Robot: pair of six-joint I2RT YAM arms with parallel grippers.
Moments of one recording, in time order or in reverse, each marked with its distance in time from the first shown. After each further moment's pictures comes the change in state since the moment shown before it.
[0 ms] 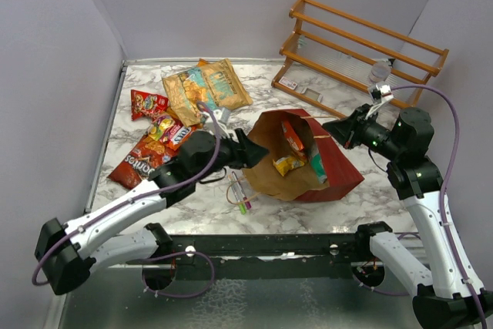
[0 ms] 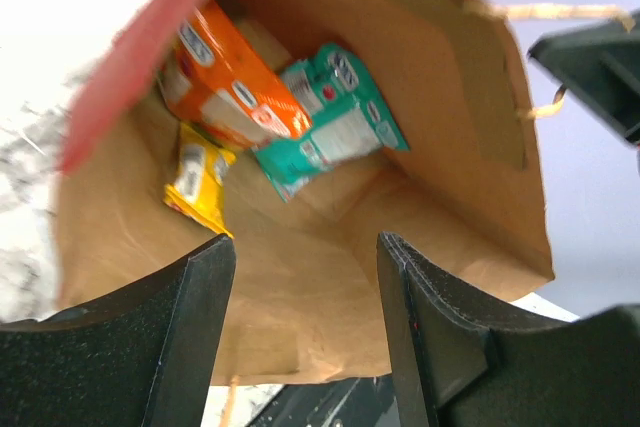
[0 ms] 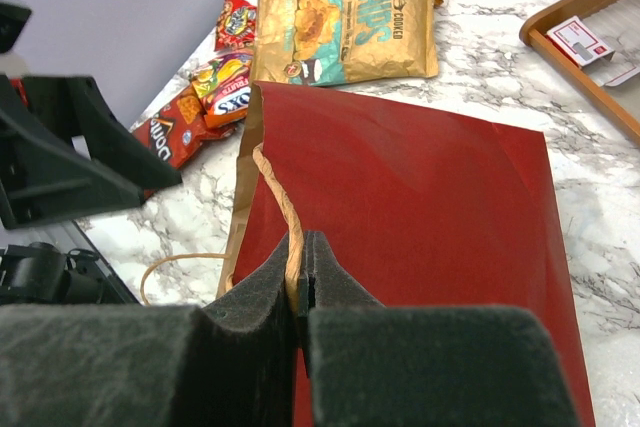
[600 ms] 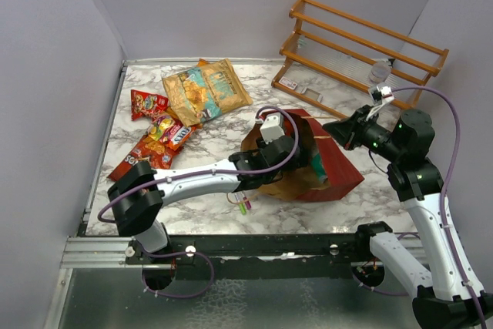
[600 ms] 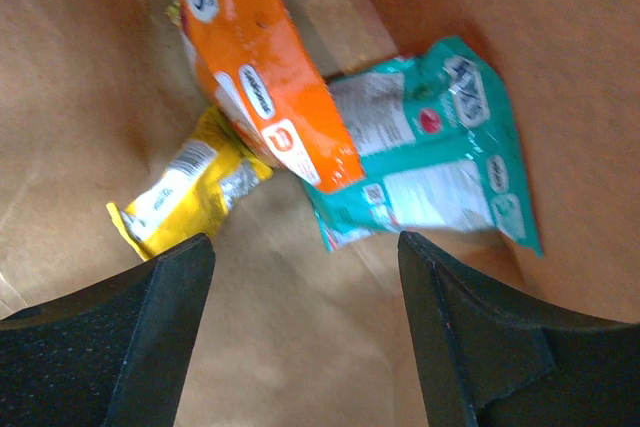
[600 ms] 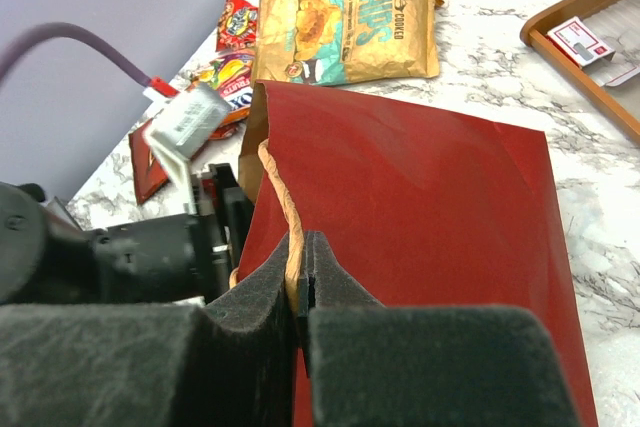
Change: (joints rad) left arm -0.316 0.656 0.403 -0.124 -0.548 -0.218; right arm 0.000 -0.015 -0.007 -0.001 0.000 0.002
